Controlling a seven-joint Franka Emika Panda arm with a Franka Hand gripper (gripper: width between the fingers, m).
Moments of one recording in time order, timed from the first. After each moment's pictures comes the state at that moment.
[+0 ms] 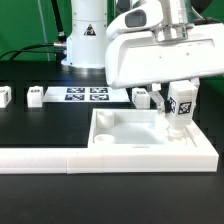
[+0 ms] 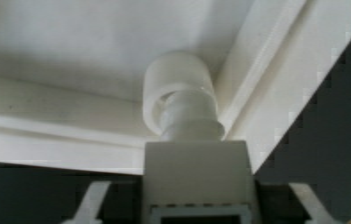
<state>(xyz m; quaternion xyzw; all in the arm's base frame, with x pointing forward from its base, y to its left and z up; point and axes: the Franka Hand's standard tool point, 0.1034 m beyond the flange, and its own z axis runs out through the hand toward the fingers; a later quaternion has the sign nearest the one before) 0.616 0.110 0.072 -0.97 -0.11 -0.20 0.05</state>
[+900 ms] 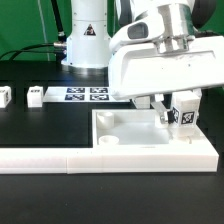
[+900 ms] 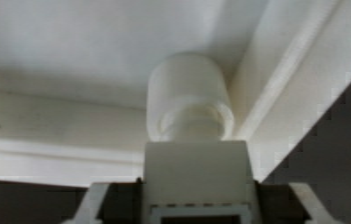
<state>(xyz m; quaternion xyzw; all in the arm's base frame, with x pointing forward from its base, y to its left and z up) 0.617 0.116 0.055 -0.96 -0.11 -0.25 0.04</state>
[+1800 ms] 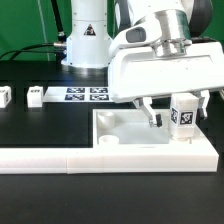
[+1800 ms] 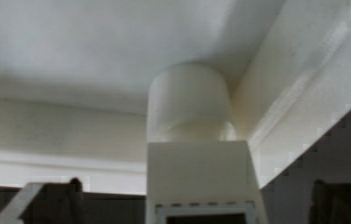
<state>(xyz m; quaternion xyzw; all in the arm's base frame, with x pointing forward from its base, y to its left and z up) 0.613 0.116 0.053 -0.95 -0.10 -0.28 0.04</state>
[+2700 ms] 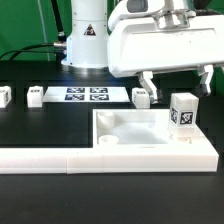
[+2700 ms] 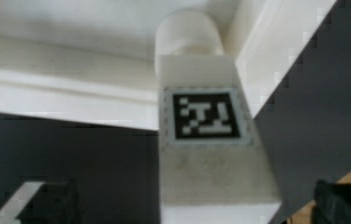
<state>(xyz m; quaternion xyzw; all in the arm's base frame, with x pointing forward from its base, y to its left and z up) 0.620 0.112 0.093 -0.96 -0.11 -0.26 0.04</state>
